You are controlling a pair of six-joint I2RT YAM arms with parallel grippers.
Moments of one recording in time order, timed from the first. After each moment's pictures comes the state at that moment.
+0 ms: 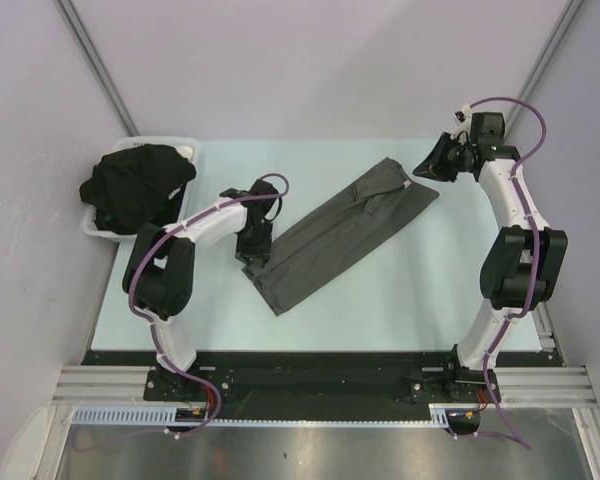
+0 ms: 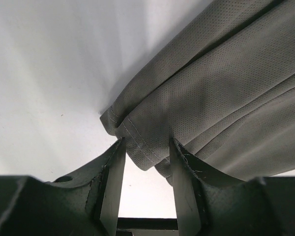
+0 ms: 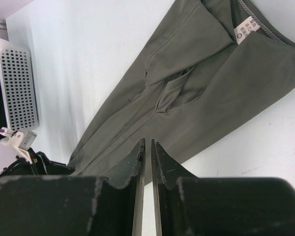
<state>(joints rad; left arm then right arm) -0.46 1.84 1.33 -0.89 -0.11 -0.41 -0.08 1.85 1.68 -0.60 -0.51 0.39</state>
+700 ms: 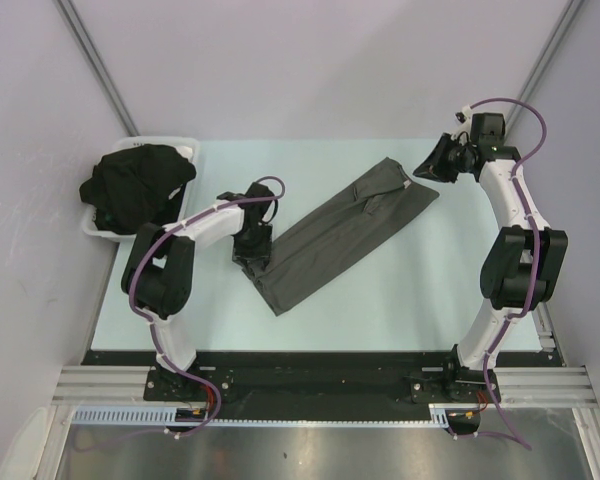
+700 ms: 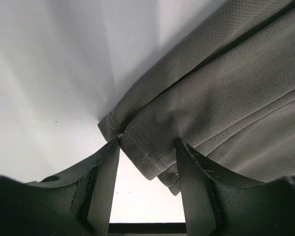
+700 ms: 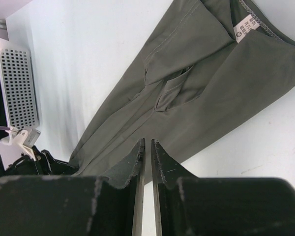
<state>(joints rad) -0.43 1.85 1.28 -0.84 -0.08 -0.41 -0.08 1.85 1.68 -0.60 -0.51 0.39</state>
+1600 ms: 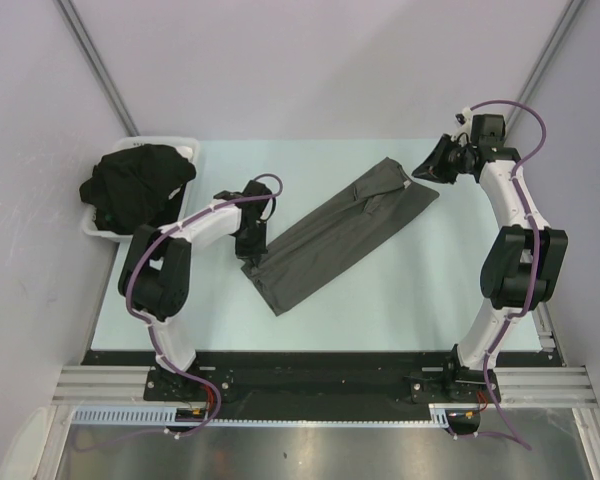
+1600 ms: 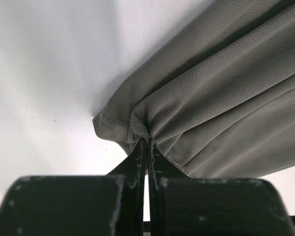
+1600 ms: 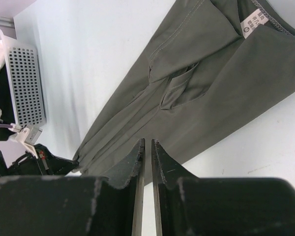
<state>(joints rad) -0.42 1.83 1.28 -0.83 -0.05 -0.42 -0.09 1.85 1.67 -0.59 -0.54 0.41</state>
